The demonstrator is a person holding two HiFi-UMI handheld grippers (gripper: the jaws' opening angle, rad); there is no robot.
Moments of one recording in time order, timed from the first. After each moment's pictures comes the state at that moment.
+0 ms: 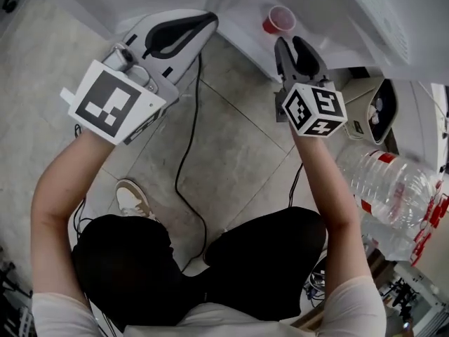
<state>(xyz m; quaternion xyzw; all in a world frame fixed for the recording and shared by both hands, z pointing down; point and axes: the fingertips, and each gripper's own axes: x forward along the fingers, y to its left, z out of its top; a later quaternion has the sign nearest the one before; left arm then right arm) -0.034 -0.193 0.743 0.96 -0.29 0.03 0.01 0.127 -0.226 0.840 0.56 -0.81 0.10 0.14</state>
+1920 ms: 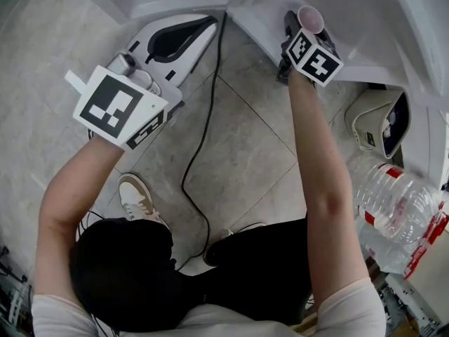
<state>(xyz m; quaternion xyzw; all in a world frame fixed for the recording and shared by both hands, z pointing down) -0.075 -0.190 0.789 0.94 -0.34 0.02 0.08 0.149 -0.323 0.932 0.67 -0.70 0.18 0.17</state>
